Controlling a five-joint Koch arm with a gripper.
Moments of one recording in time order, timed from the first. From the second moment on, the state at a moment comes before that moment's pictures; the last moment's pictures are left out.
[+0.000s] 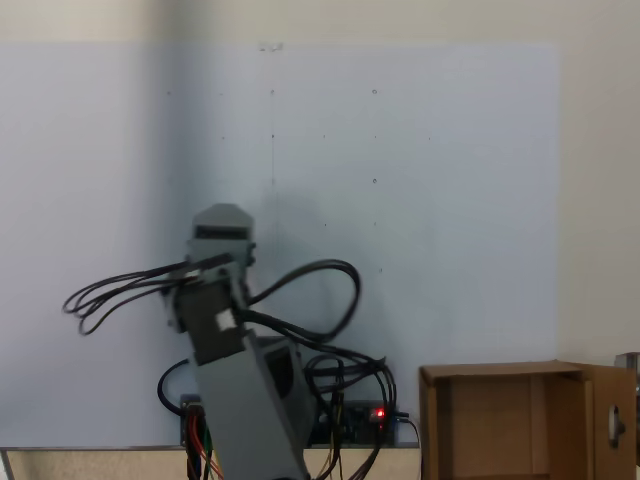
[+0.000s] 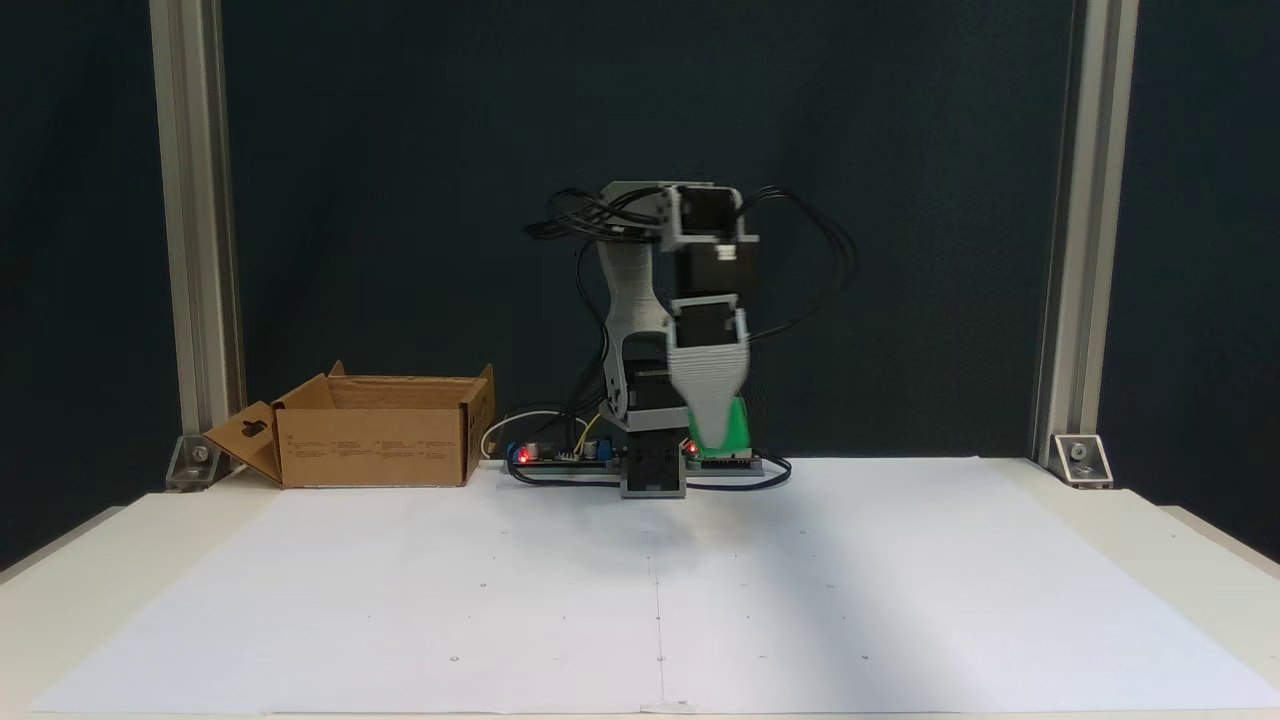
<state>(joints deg) -17.0 115.2 88.9 71.4 19.5</state>
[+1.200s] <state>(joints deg) 69.1 107.4 59.9 71.3 -14.4</state>
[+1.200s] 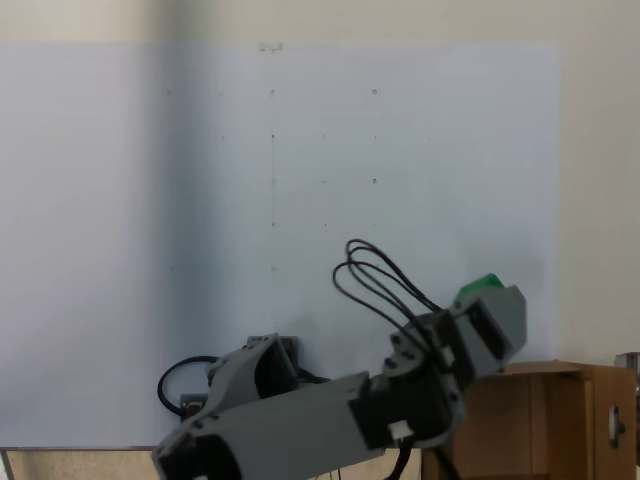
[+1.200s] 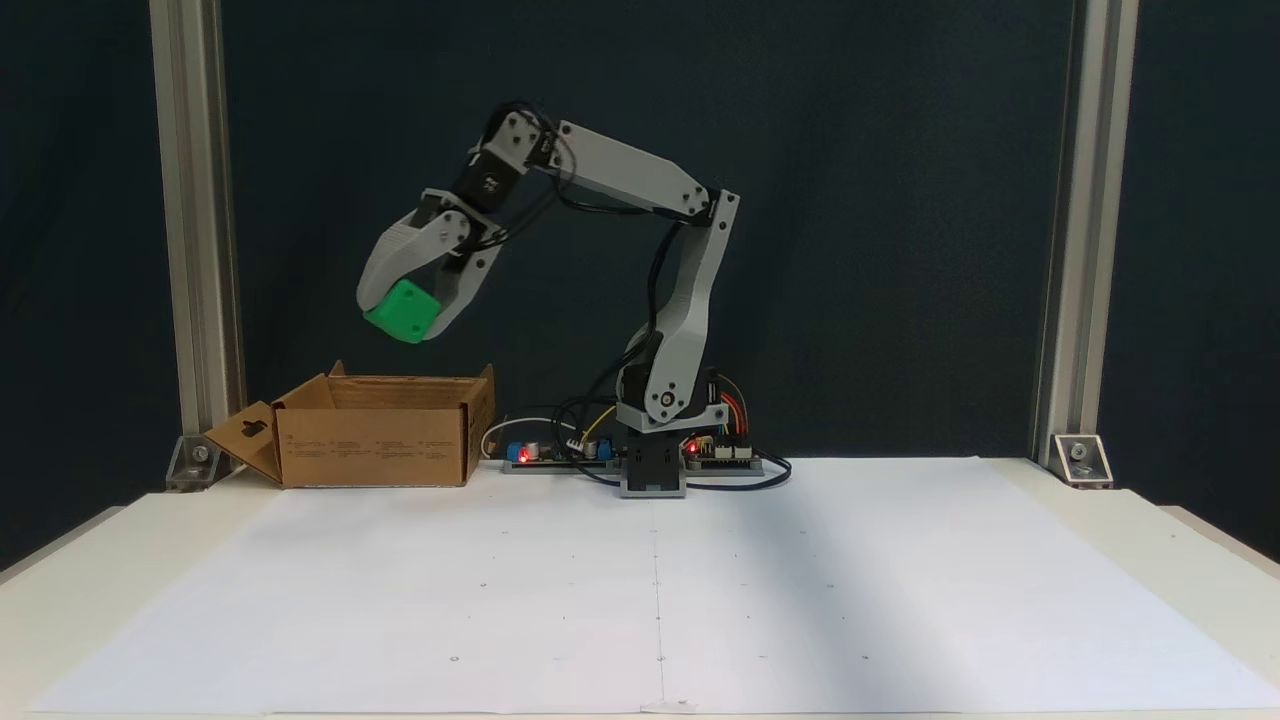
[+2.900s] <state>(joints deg) 101.8 89.6 56.2 69.1 -20.2</state>
